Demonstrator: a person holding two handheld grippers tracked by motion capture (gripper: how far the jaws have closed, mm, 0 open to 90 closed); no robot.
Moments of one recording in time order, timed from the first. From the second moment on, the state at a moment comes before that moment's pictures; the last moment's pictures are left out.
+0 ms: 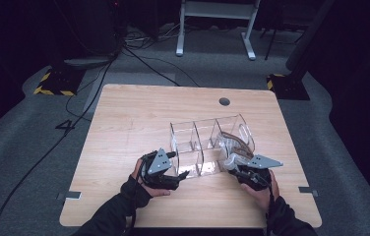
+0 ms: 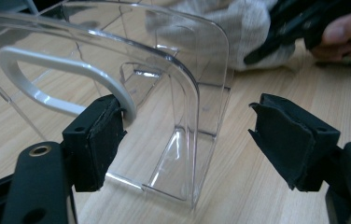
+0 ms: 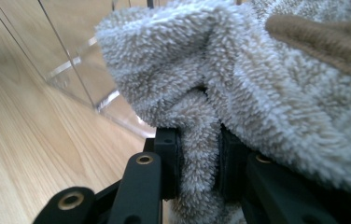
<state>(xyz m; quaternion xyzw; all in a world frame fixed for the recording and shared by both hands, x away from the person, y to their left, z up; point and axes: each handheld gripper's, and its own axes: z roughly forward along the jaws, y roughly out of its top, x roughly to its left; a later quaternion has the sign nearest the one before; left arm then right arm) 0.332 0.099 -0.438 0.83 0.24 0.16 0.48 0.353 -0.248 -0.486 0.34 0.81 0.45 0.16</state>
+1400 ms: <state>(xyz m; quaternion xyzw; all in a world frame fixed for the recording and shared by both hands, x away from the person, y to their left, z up) 0.286 0.090 -0.436 0.81 0.28 0.16 0.48 0.337 -0.236 -0.481 0.32 0.81 0.44 0.23</state>
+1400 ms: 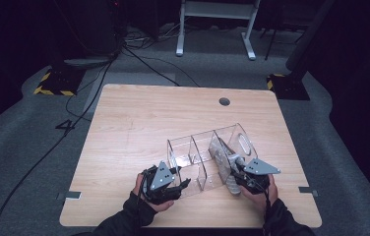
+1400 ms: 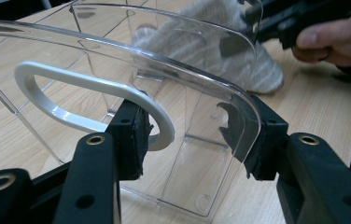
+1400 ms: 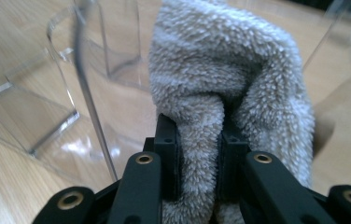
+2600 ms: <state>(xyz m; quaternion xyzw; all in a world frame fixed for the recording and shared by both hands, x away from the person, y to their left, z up) 0.283 0.084 -0.440 0.80 0.29 0.18 0.49 0.299 -0.251 -0.425 0.27 0.77 0.44 0.37</state>
